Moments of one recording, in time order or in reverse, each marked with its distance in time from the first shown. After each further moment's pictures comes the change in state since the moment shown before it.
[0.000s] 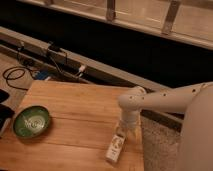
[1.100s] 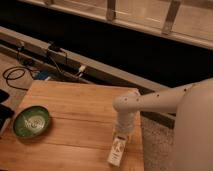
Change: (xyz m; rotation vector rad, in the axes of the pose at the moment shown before) arm 0.018 0.014 -0.008 0.002 0.014 -0.058
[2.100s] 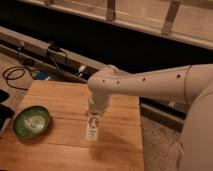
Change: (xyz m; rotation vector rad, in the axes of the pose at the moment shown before) arm -0.006 0.176 -0.118 -0.198 -0.239 -0.410
